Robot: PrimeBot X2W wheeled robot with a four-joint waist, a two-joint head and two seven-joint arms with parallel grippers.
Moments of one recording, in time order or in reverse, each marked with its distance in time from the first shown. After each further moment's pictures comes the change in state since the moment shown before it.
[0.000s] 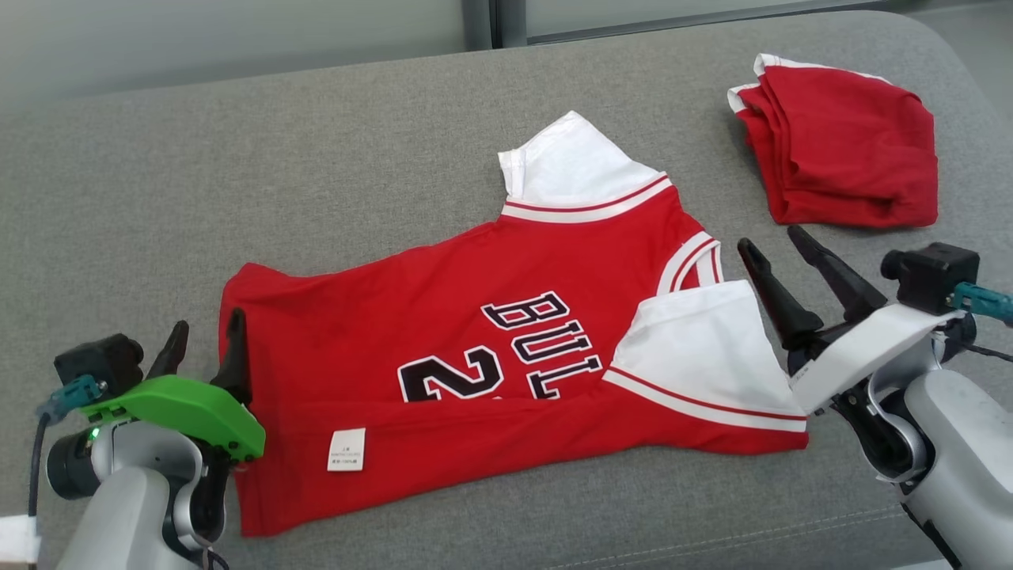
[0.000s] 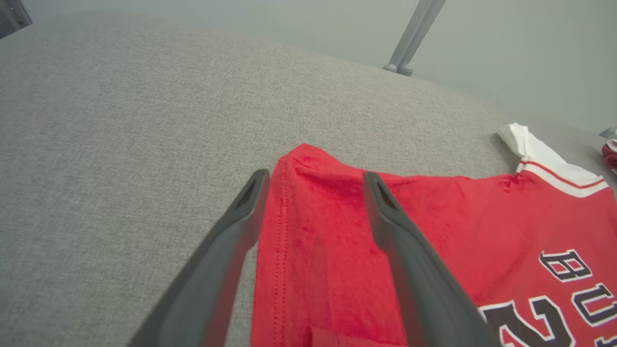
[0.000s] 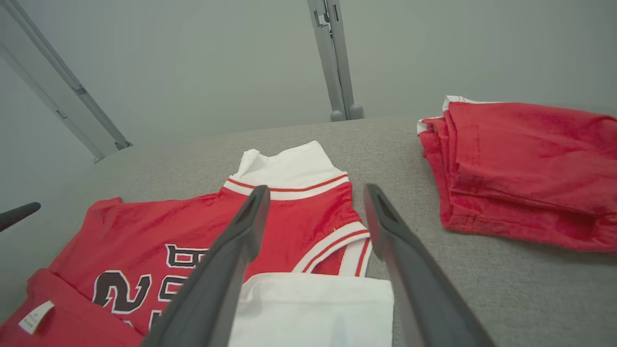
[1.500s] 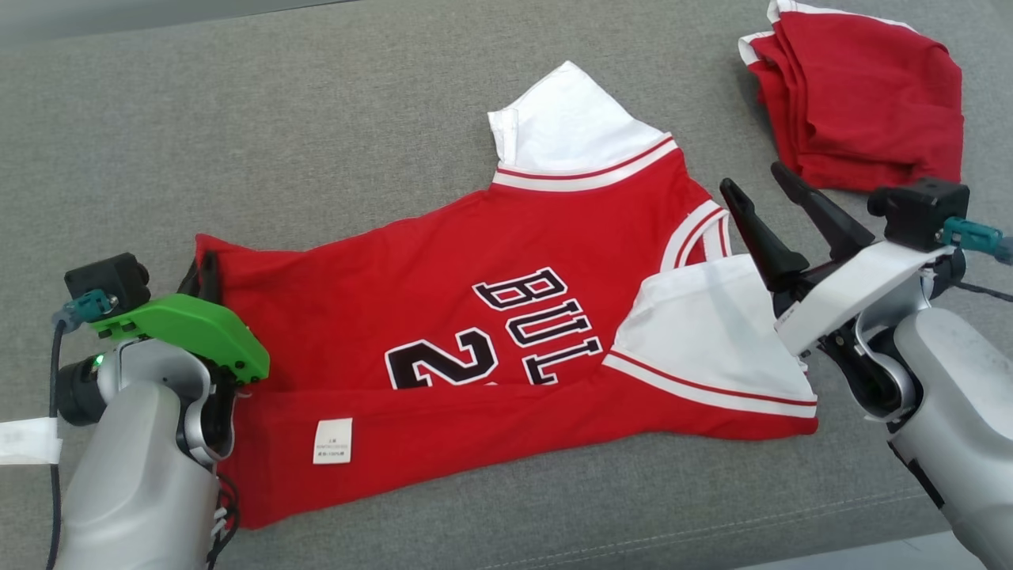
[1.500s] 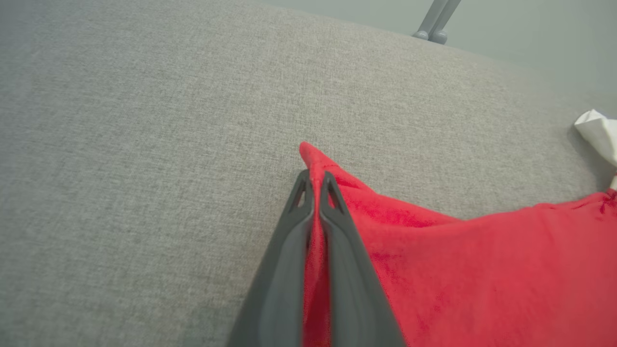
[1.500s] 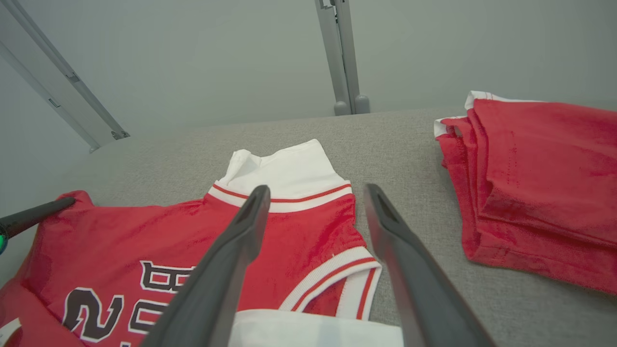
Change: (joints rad) left arm -0.269 -0.041 -0.010 0.317 0.064 -0.016 -0.006; right arm -0.134 0.031 0.021 0.042 -0.017 0.018 0.031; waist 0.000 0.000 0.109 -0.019
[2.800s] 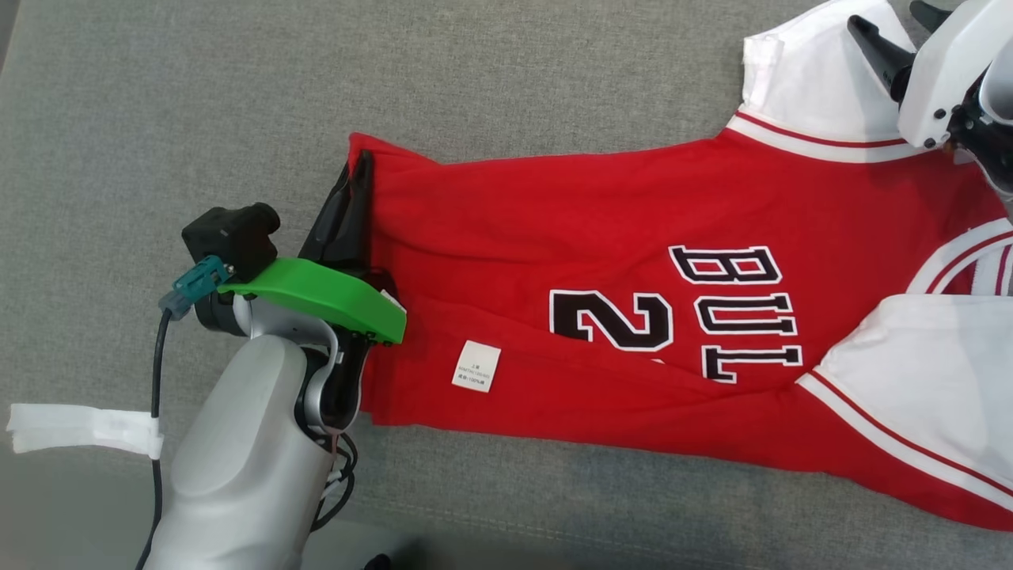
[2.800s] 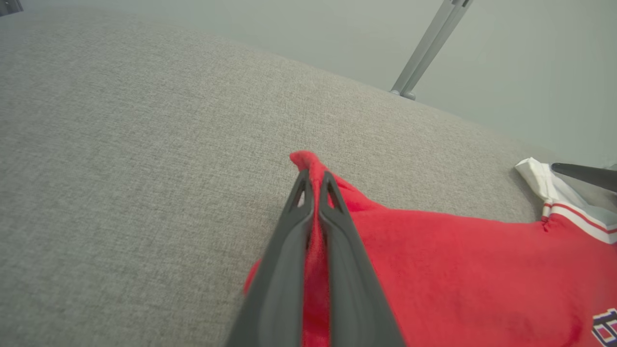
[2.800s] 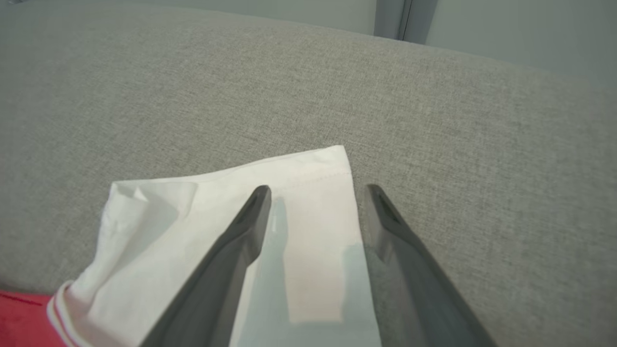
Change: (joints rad) left arm -0.032 -0.131 -0.192 -0.239 -0.094 -0.091 -0.201; right arm -0.524 -0.091 0.038 0.380 -0.040 0.000 0.473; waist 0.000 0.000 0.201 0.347
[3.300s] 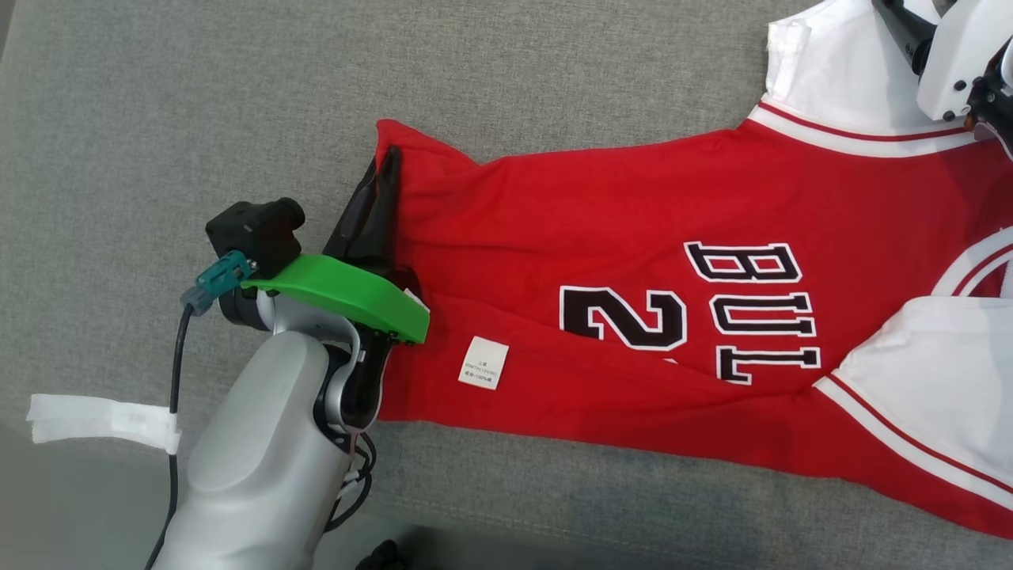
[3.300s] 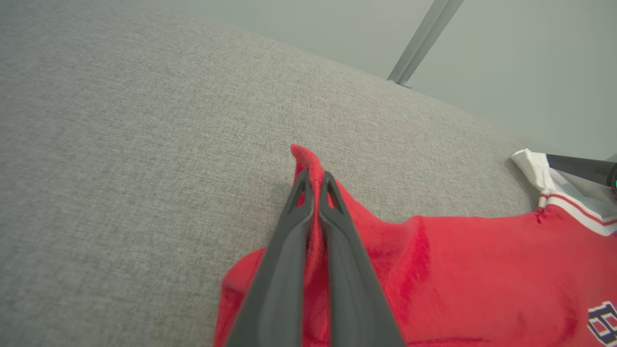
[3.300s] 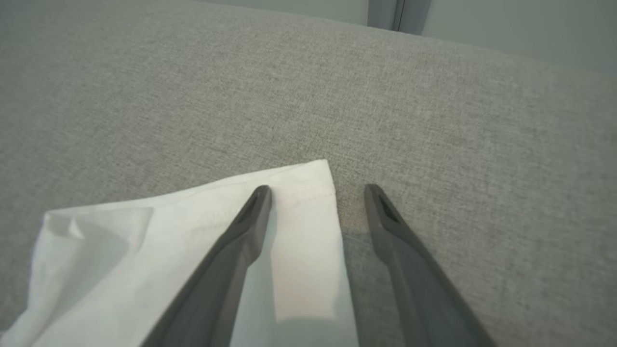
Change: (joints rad) left arm -0.017 0.000 -0.070 -0.025 -0.051 0.026 -0.008; right arm -0.069 0.001 0.012 0.077 -0.015 0.009 0.000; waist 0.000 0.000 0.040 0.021
